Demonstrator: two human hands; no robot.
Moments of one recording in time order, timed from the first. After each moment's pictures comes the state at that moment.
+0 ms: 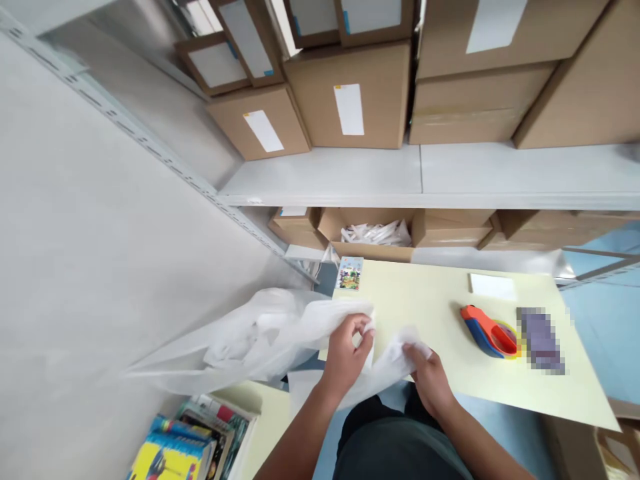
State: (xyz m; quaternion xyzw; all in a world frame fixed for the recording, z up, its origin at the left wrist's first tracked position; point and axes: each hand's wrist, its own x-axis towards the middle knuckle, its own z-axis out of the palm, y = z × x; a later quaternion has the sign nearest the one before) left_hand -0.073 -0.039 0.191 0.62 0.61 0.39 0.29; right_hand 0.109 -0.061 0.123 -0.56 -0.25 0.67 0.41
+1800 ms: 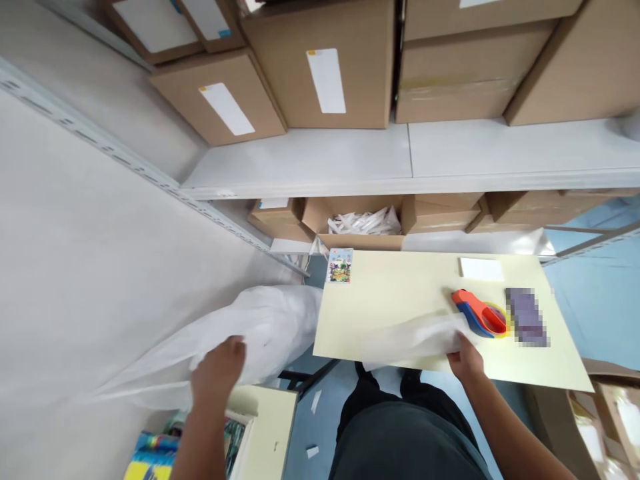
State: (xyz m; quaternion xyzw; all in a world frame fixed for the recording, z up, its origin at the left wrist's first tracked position) left_hand -0.277 -0.065 0.180 0.41 0.88 0.20 0.14; right_hand 0.244 -0.054 -0.042 -0.78 -0.13 0.44 0.41
